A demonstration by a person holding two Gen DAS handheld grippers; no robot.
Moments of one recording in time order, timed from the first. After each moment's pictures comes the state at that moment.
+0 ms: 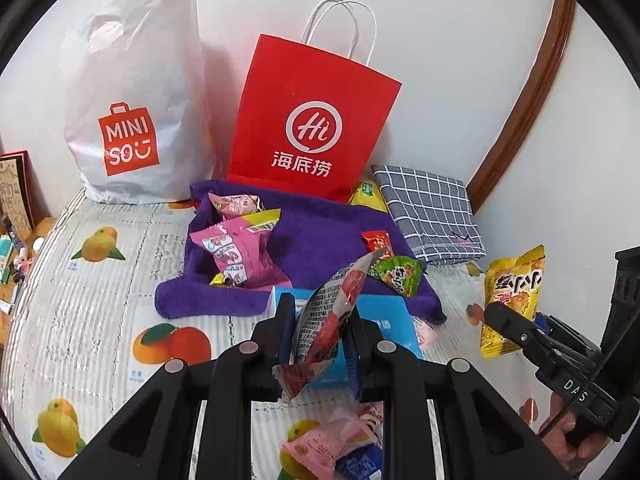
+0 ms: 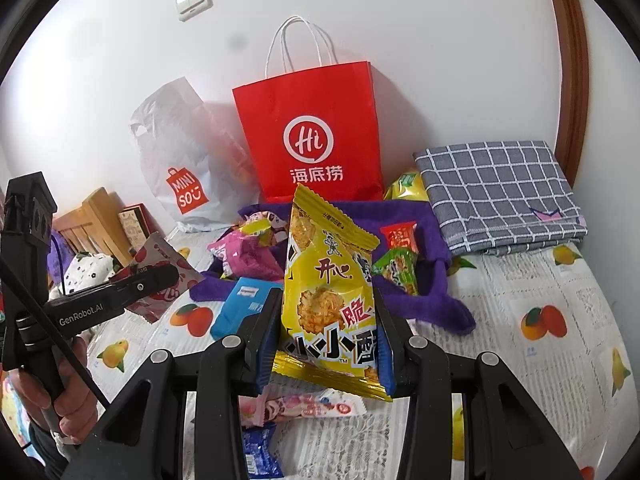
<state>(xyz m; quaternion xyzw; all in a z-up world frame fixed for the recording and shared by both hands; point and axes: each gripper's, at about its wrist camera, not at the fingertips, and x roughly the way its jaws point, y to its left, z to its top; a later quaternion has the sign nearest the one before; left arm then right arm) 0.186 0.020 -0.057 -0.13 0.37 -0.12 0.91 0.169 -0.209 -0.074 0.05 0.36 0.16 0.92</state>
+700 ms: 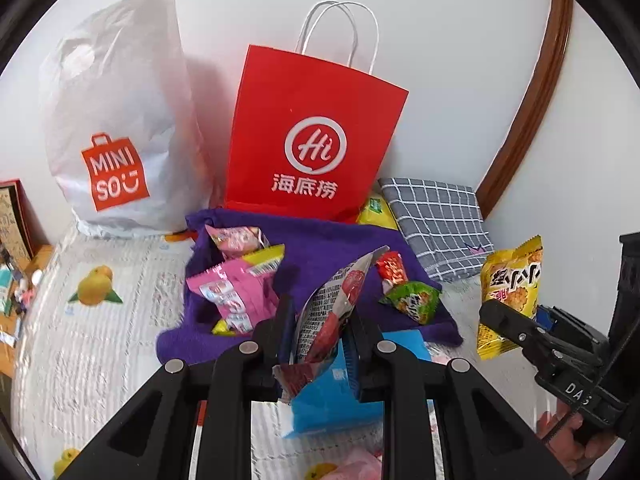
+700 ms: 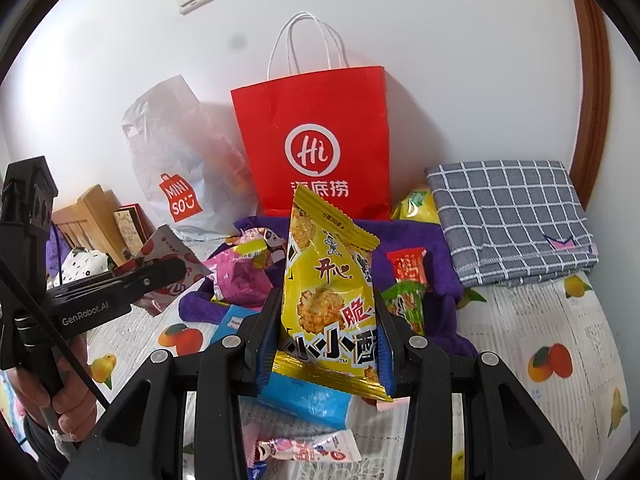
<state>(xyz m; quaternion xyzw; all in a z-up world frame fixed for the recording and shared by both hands) 0.227 0.020 -0.053 -0.10 0.35 -0.11 0.92 0.211 -0.189 -0.072 0.04 0.35 0.17 0.92</state>
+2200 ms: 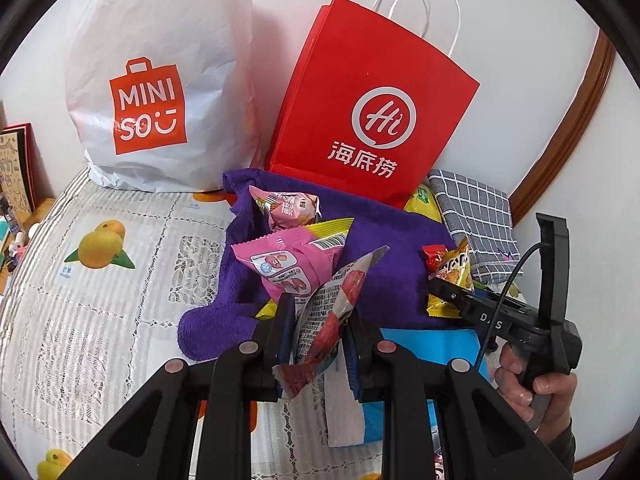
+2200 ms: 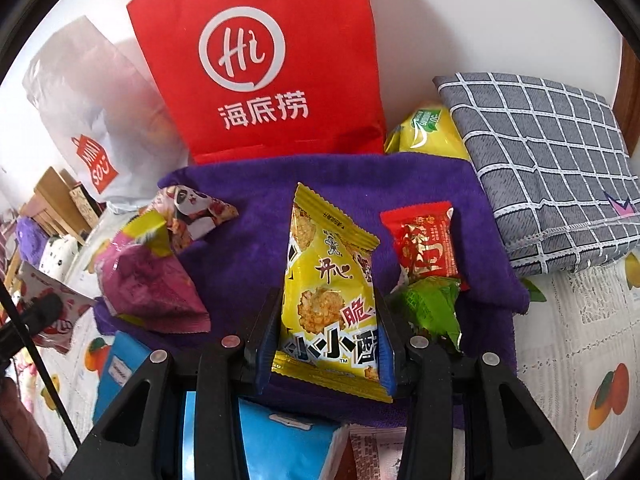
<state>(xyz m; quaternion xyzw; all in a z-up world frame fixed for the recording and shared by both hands) 0.253 0.065 -0.106 -0.15 0.39 -0.08 0.91 0.338 -0.171 -0.177 0.03 0.47 0.15 0.87</state>
